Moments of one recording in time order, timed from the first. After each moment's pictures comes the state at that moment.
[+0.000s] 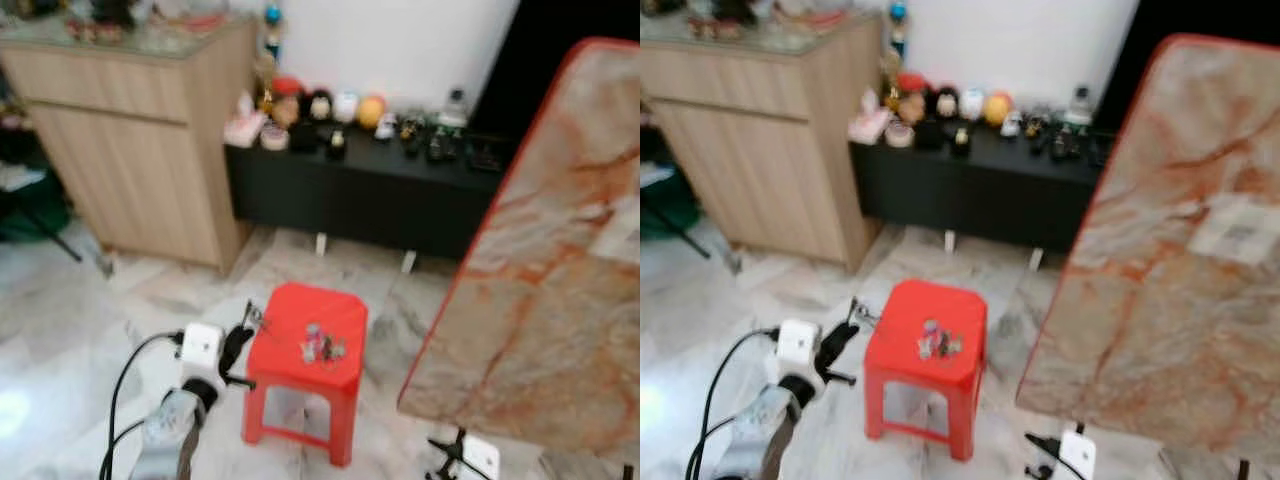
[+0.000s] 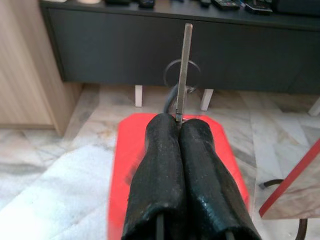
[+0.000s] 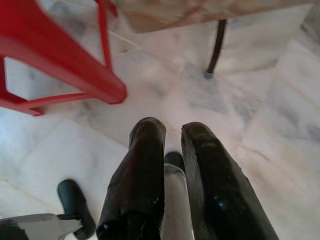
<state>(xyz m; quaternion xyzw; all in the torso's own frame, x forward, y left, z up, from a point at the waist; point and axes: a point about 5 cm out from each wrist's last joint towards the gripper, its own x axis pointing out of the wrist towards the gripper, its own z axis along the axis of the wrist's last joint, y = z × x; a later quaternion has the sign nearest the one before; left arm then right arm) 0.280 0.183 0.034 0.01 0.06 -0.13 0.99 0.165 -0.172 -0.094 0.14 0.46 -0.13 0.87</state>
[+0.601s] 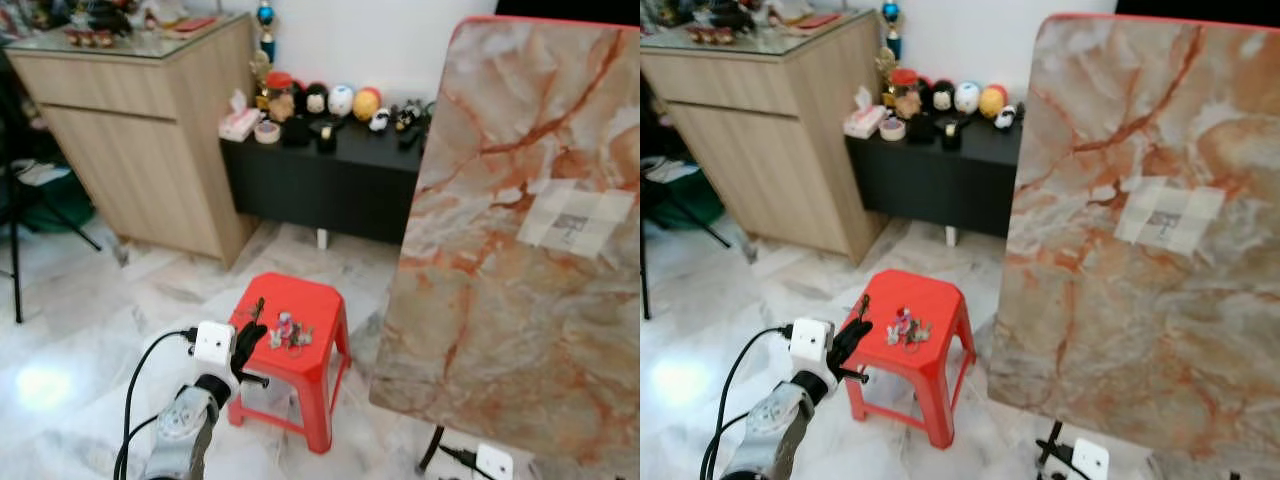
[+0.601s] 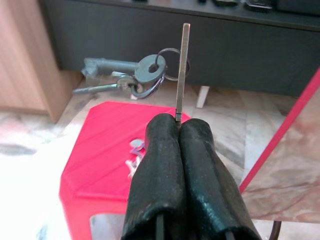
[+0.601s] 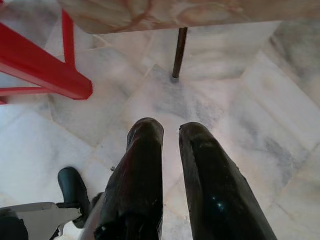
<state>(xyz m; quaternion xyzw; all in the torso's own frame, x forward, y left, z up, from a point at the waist) 0.279 0.179 0.032 0.00 0.06 -0.14 0.99 0.160 -0.183 -0.095 0.13 0.47 -0.14 0.86</state>
